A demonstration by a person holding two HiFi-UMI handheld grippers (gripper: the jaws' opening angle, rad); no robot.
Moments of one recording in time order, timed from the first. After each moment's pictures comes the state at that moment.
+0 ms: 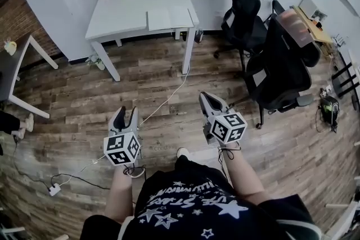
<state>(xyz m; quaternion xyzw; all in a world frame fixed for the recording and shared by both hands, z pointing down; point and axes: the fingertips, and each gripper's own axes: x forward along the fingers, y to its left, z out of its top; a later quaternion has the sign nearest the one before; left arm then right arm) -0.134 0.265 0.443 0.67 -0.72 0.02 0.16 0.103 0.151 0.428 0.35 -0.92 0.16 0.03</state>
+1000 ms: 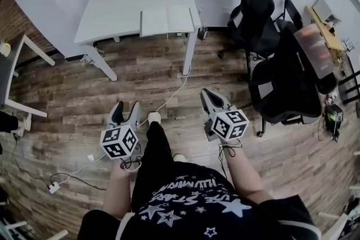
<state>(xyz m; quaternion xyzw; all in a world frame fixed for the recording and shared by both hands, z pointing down) -0.140 0.110 0.476 0.65 -0.72 0.01 0.22 0.101 -0.007 0.465 0.33 -0.92 0.19 0.05</state>
